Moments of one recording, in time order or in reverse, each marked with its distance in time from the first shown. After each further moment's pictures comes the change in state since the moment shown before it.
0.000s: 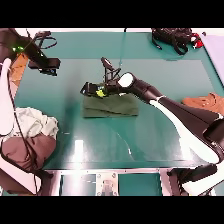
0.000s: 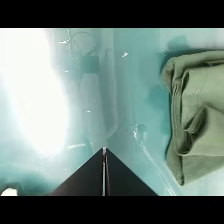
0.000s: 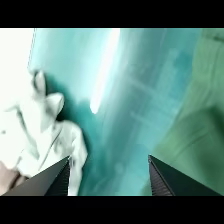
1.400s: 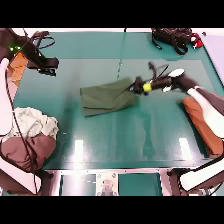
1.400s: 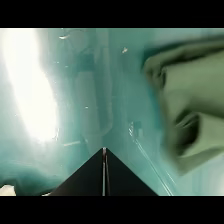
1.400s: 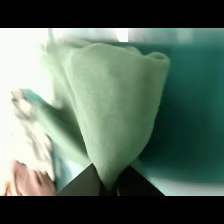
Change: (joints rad) left arm 0.014 0.003 0.000 -0.024 -0.015 -0.006; right arm -0.609 0.002 -0.096 0.198 0.488 -0.296
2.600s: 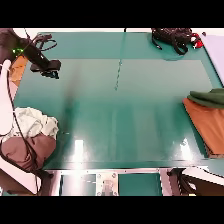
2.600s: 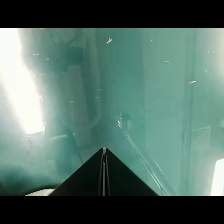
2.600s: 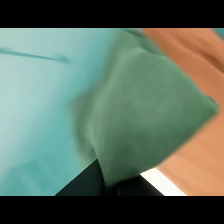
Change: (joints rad) left arm 0.000 -0.002 -0.039 -0.051 -0.005 0.000; right arm -1.093 0.455 0.214 -0.645 0.421 0.393
